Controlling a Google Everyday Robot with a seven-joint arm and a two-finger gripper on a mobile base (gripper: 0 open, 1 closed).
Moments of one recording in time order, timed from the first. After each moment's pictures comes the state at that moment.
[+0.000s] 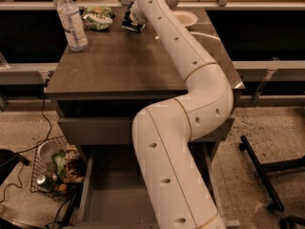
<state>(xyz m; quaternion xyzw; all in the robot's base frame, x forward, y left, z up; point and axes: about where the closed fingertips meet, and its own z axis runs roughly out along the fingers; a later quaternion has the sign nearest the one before) 0.975 0.045 0.871 -0.36 0.80 -0.01 0.48</state>
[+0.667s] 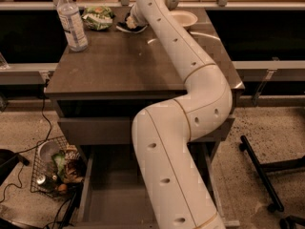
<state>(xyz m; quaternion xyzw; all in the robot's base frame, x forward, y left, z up) 0.976 0.048 0.862 -0.36 0.80 -0.01 0.47</state>
